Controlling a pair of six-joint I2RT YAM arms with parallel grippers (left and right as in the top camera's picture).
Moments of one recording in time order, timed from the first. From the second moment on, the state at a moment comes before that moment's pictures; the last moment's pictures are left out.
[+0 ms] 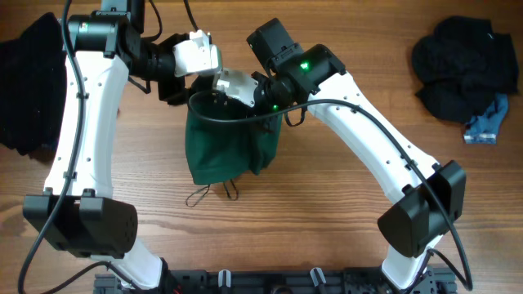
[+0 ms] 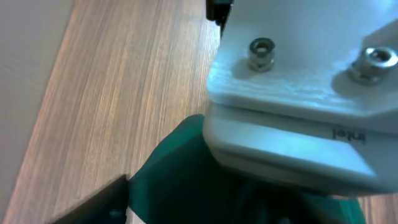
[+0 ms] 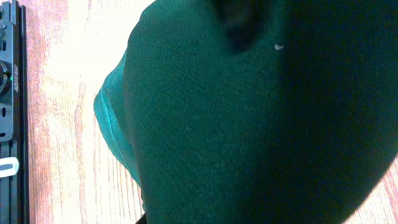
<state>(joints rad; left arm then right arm) -0.06 1.82 1.91 -1.38 0.68 1.38 0.62 1.93 1.85 -1.09 -0.46 -0.68</state>
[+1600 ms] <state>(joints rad) -0.07 1.82 1.91 -1.21 0.66 1.08 0.62 1.86 1.85 -0.91 -0.37 -0.62</state>
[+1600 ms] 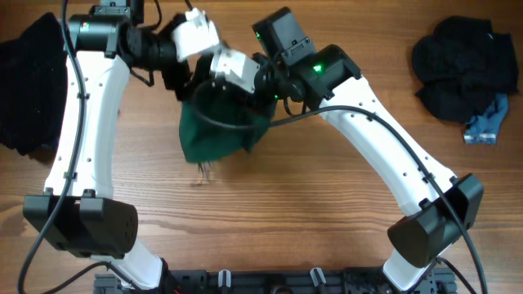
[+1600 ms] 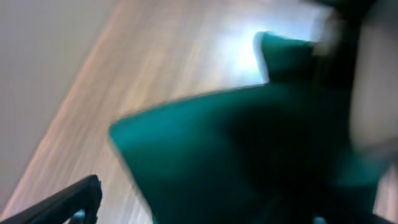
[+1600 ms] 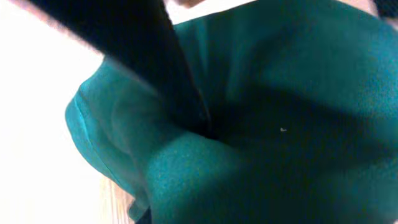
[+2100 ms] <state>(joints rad) 0.09 1.82 1.91 -0.90 0.49 0.10 0.57 1.86 1.85 -0.65 -0.16 0.06</state>
